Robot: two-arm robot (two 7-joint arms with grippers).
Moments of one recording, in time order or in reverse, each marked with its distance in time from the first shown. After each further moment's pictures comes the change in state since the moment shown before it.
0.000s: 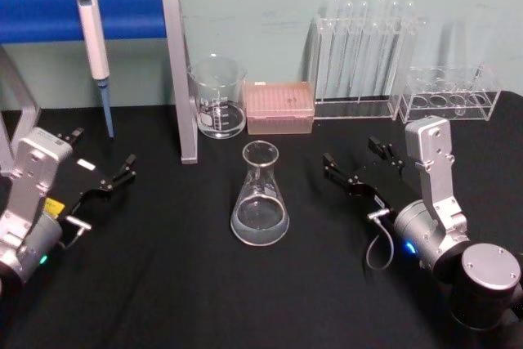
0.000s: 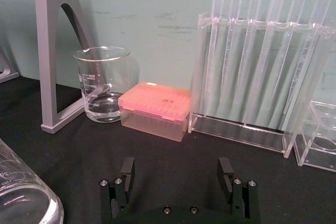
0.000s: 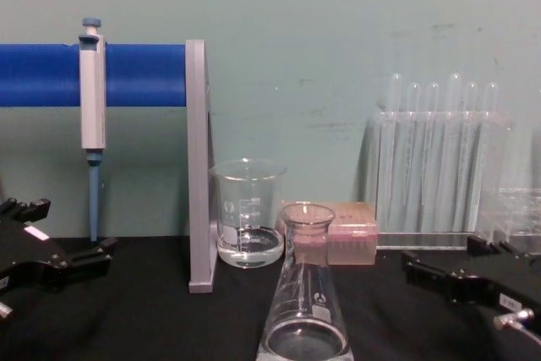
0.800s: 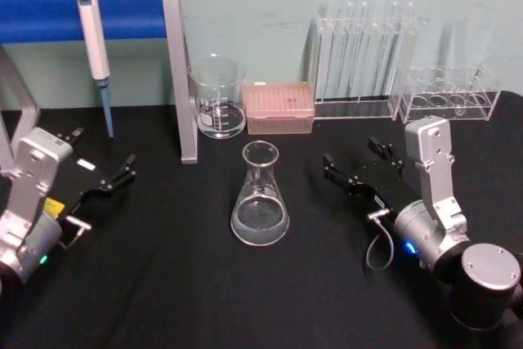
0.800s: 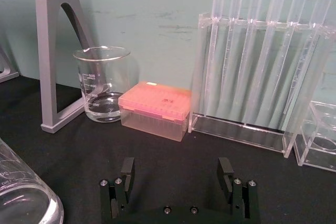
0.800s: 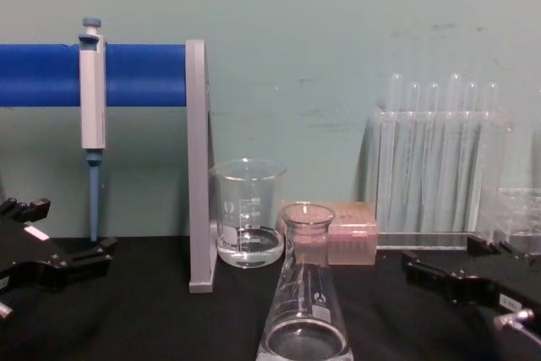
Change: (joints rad) left arm 0.000 0.000 0.000 0.000 0.000 0.000 0.000; right arm 0.000 0.000 0.000 0.000 -0.001 0.000 0.000
